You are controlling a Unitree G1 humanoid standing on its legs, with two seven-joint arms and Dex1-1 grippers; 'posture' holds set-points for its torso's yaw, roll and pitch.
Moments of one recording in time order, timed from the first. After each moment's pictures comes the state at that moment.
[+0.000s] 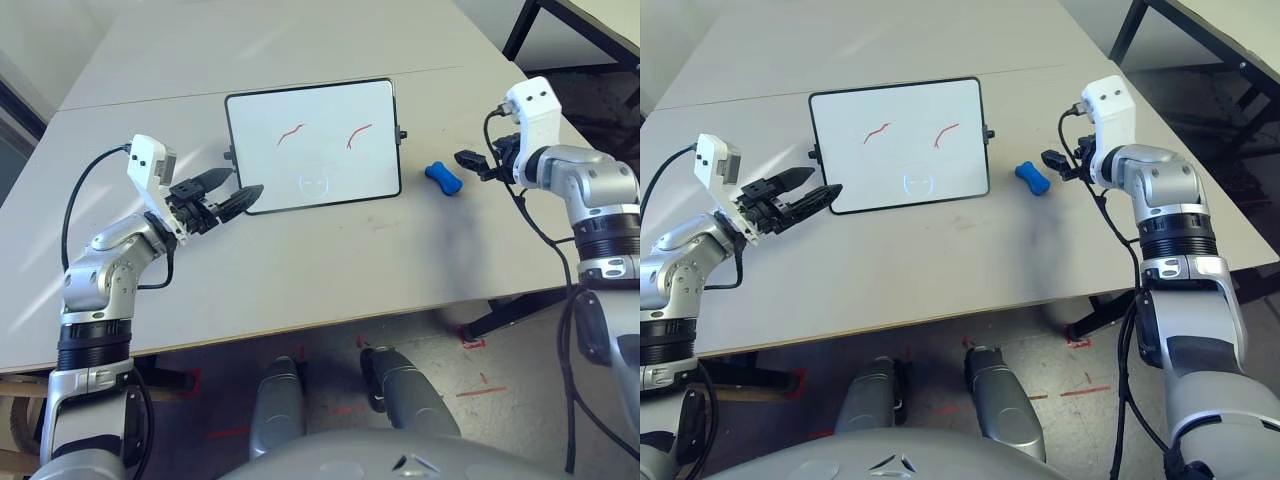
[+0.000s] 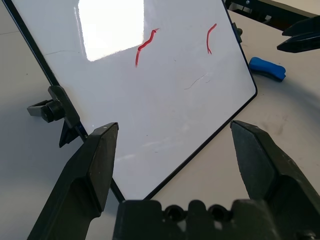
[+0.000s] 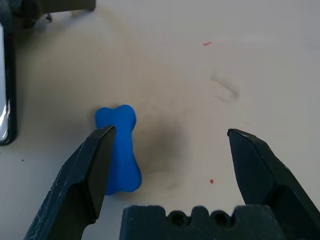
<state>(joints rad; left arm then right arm) -0.33 0.60 0.22 0.02 -0.55 0.51 -0.80 -0.85 -0.58 0.04 0.45 0.13 0.81 0.59</state>
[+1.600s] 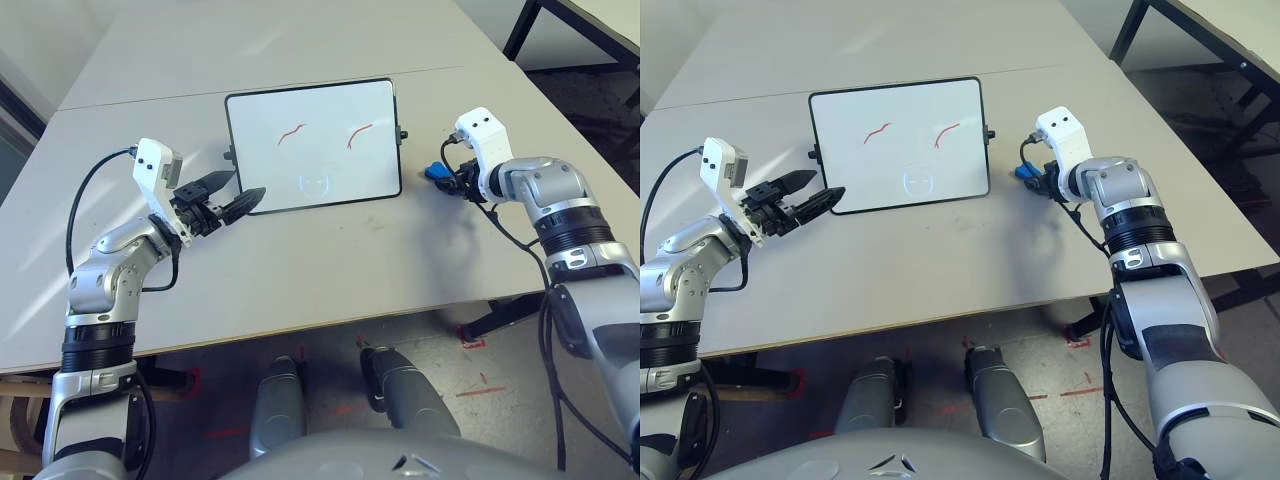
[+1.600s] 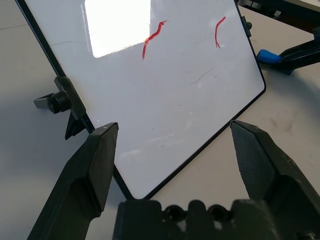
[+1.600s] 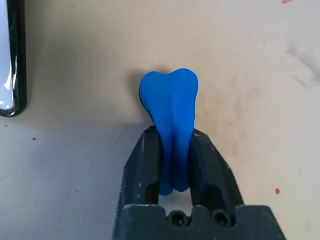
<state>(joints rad) -0.31 0.60 0.22 0.01 -0.55 0.51 -0.77 -0.90 -0.49 0.11 0.66 0.01 0.72 0.65</state>
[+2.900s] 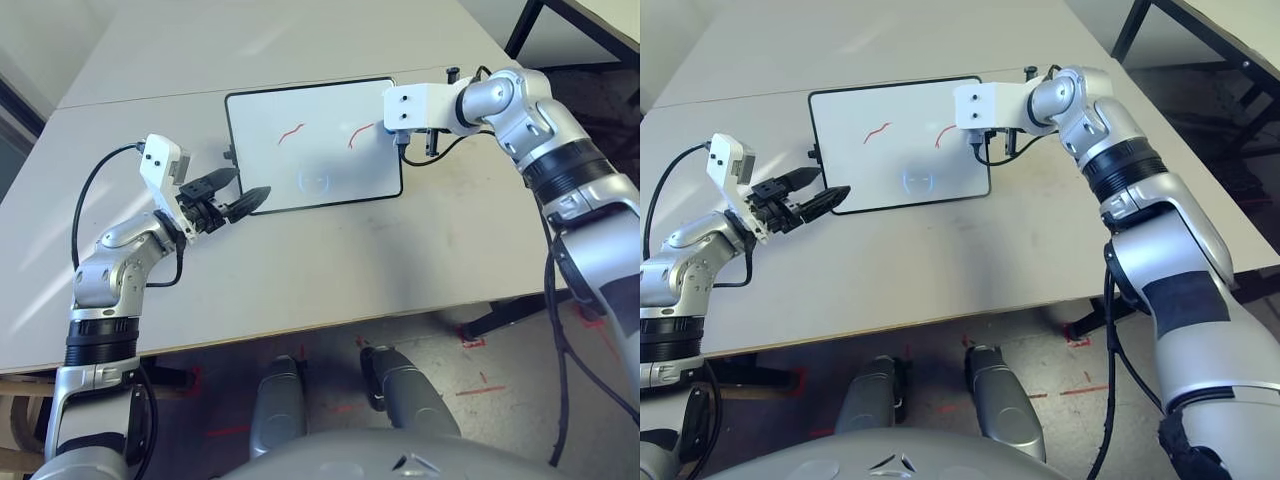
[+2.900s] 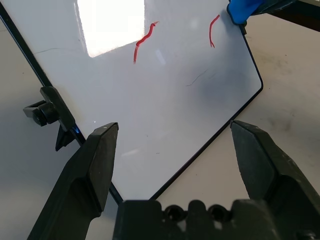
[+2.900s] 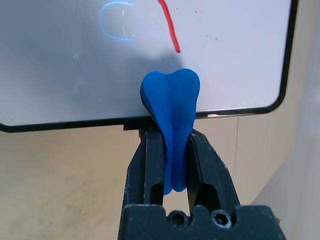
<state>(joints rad) -0.33 0.60 0.19 0.01 -0.53 0.50 -0.78 -1.25 -0.48 0.50 0.85 -0.46 -0.02 0.89</state>
